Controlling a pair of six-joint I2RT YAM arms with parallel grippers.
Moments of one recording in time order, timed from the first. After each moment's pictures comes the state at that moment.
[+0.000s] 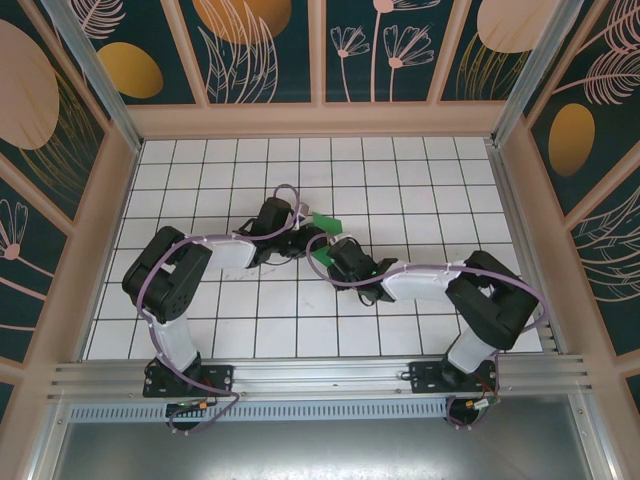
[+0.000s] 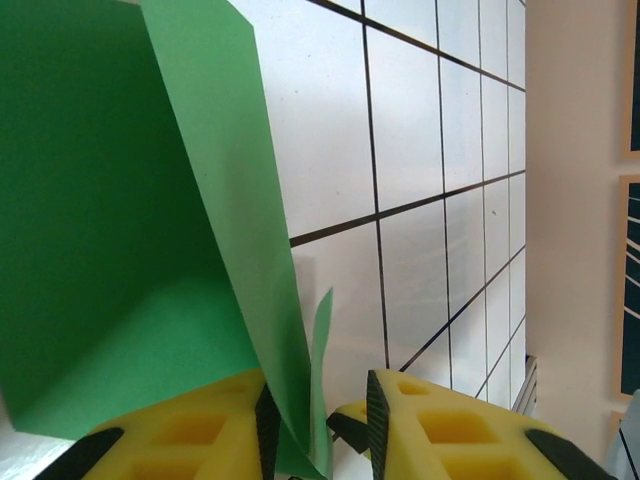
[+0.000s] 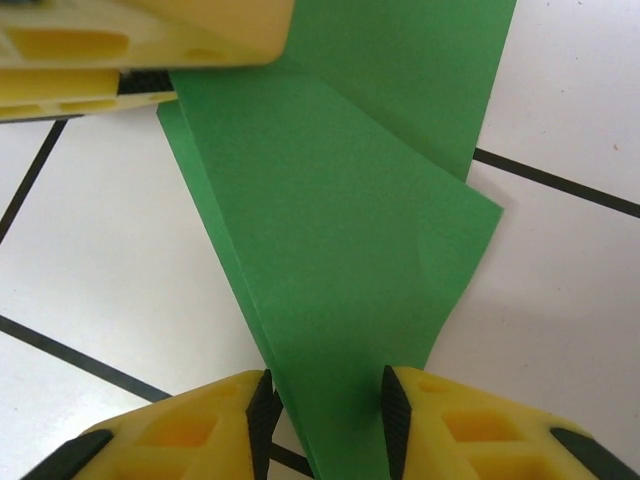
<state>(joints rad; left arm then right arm) -0.57 1.83 0.90 0.26 0.55 -0.89 0.90 1.61 0.73 -0.06 0.24 0.39</state>
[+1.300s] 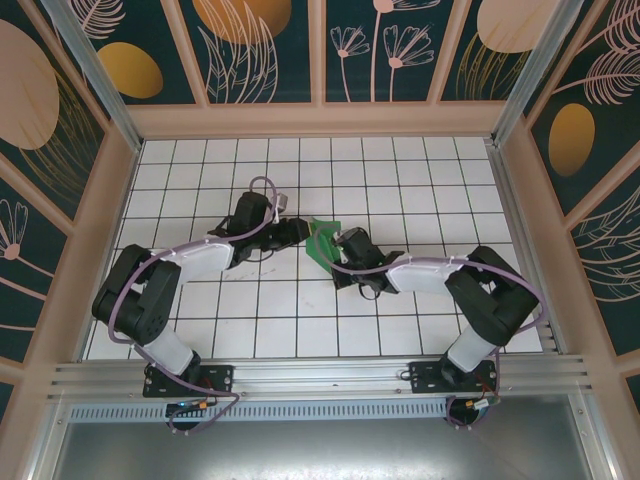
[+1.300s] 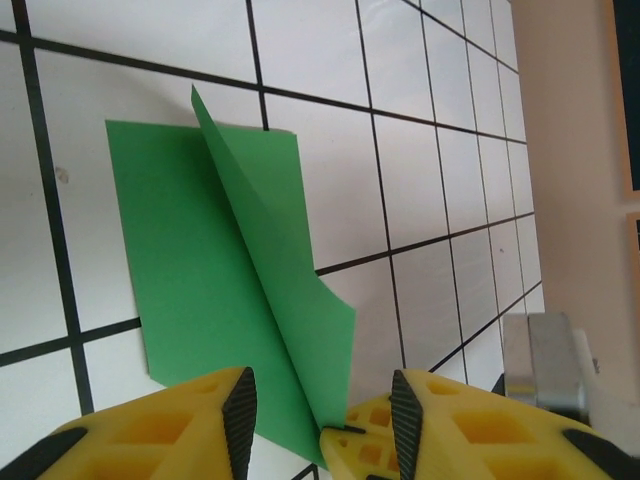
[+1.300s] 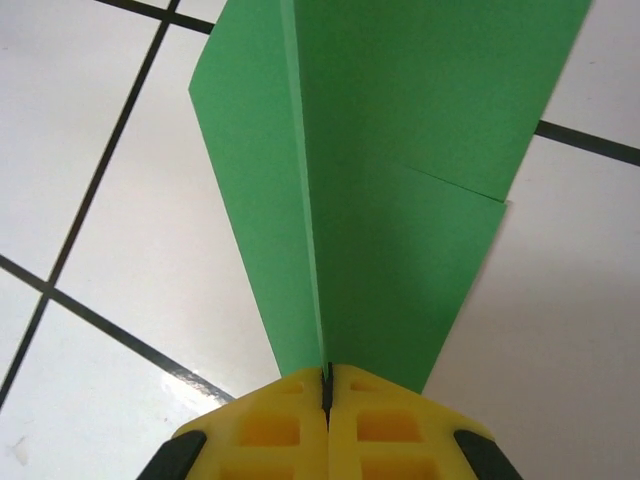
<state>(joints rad) -0.48 1.64 0.82 0.15 0.49 -0.79 0.79 1.62 0.73 -0.03 -0.05 0.39</state>
